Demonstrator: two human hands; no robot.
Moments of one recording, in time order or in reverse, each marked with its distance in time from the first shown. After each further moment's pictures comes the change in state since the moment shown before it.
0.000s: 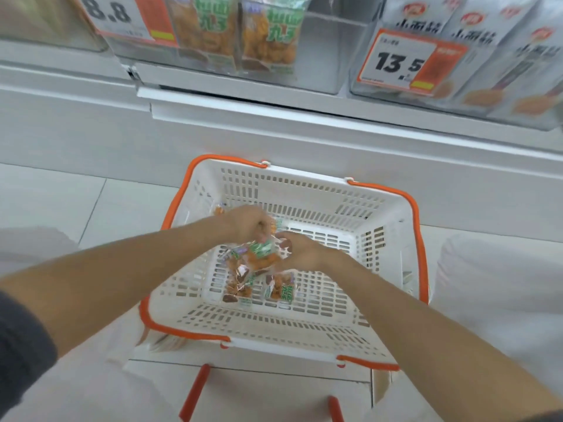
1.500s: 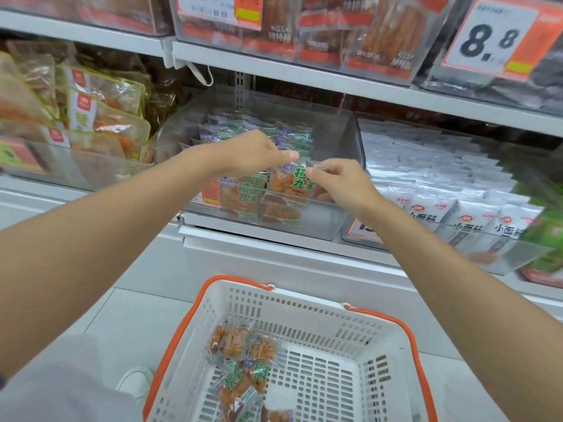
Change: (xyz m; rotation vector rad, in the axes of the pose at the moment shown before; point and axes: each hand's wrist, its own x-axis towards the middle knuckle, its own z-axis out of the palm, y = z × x) left_hand -0.083 0.095 -0.297 -0.081 0.584 0.053; right_hand -0.100 -0.221 -0.199 0.056 0.832 -0.545
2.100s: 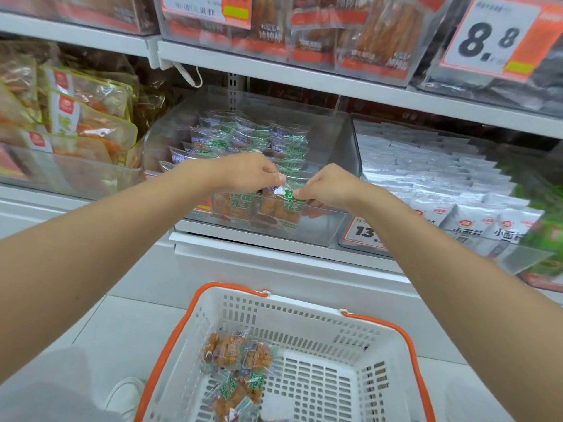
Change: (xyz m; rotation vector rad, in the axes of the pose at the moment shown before) left_hand 0.017 -0.012 0.019 0.164 -0.112 0.010; right_hand 0.023 -0.007 0.000 -0.134 -0.273 0.263
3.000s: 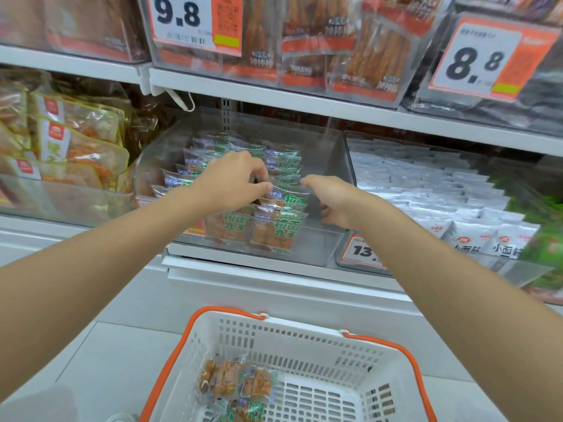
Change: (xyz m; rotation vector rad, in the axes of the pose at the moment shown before) left_hand 0.006 -0.011 -0.004 0.199 0.403 0.037; right_hand 0.012 -0.010 -0.008 0.270 0.121 0.216
